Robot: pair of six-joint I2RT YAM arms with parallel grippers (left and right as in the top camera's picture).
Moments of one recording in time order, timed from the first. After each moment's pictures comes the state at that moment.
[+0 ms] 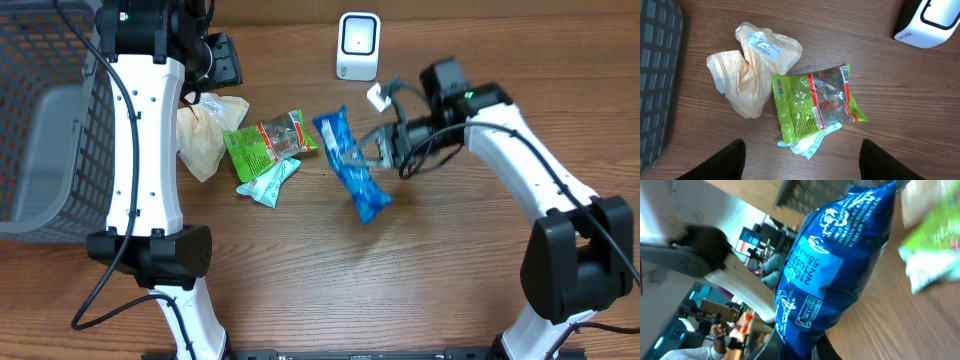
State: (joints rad) left arm -0.08 2.06 2.49 -1.61 -0.03 -0.30; right arm 0.29 1.88 1.53 -0.97 -1.44 -0.31
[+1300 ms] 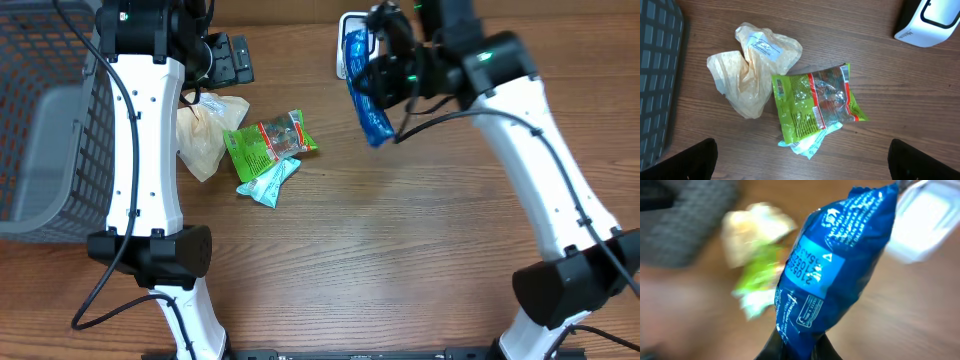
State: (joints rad) left arm -0.08 2.06 2.49 -1.61 -0.03 -0.30; right arm 0.40 1.88 2.00 -0.99 -0.37 -0.01
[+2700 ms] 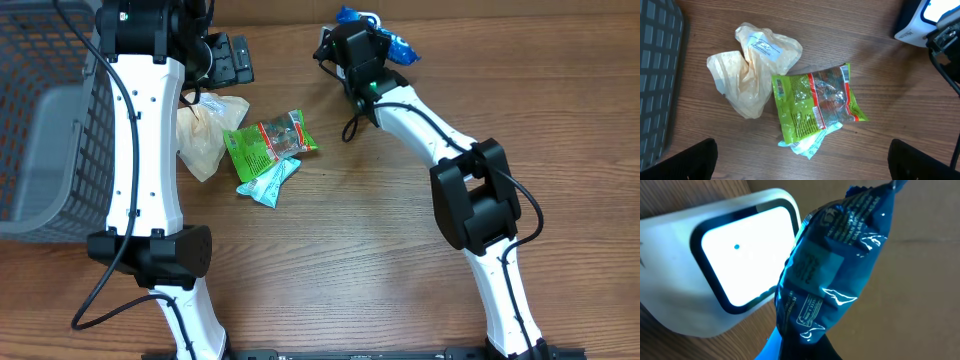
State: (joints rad) left arm -0.08 2.06 2.49 -1.61 -0.03 -0.30; right arm 0.48 2.43 2.01 -0.16 0.60 -1.05
